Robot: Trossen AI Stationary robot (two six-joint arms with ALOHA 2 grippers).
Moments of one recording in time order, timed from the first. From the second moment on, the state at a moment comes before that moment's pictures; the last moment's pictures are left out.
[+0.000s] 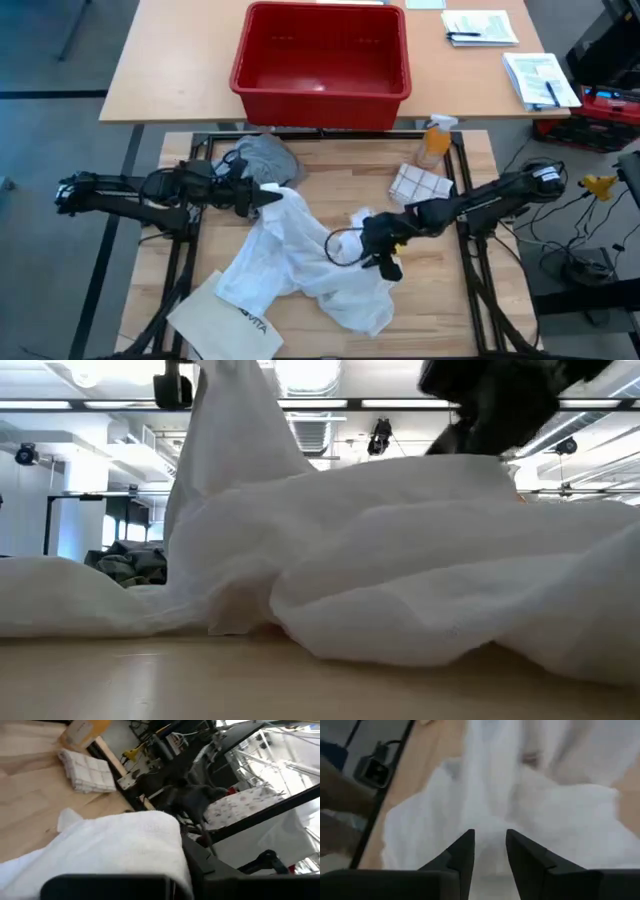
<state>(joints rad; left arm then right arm) -0.02 0.85 0.80 -0.09 -0.05 -0.96 0.24 1.41 0.83 -0.23 -0.27 0.18</state>
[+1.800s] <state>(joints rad) 0.04 0.85 0.80 -0.14 -0.18 -0.72 0.19 1.47 0.78 -0.46 0.10 1.17</state>
